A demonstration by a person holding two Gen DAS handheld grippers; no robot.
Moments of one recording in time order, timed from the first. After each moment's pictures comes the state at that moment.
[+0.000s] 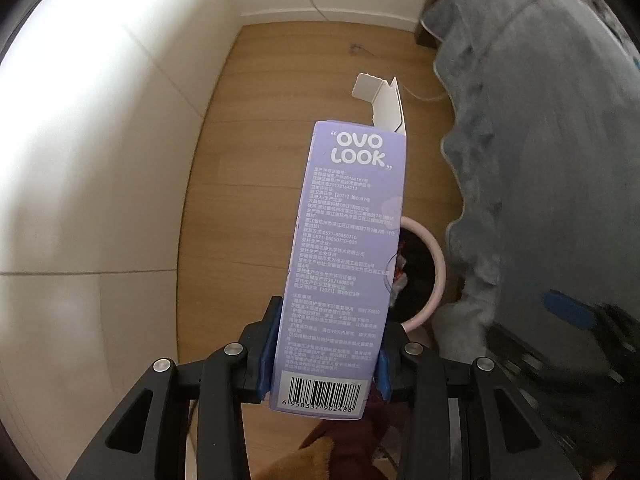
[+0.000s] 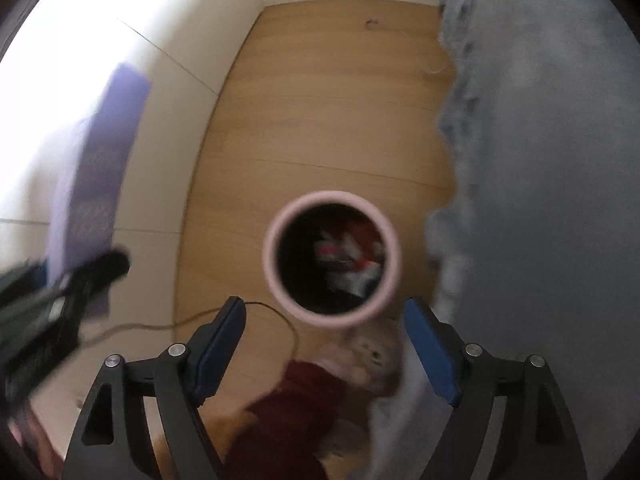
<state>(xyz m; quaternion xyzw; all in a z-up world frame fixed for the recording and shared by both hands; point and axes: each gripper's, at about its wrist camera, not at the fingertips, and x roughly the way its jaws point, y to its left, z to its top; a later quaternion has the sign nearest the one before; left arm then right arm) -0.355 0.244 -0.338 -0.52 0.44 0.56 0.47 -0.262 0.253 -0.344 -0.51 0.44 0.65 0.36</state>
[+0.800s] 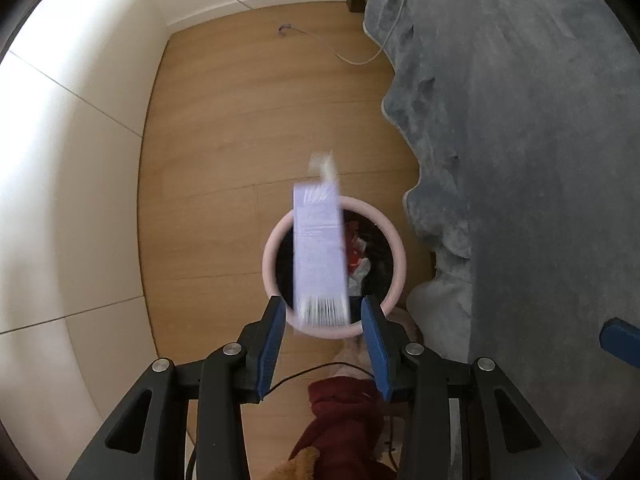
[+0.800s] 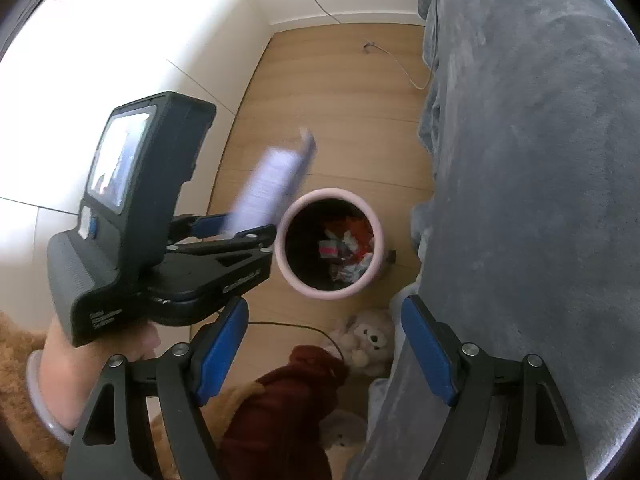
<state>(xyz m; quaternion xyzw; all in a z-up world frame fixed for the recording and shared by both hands) -0.296 0.260 -0.384 -0.50 0.49 0.50 0.52 -0.207 0.226 -0.301 -0.46 0.45 0.69 0.34</state>
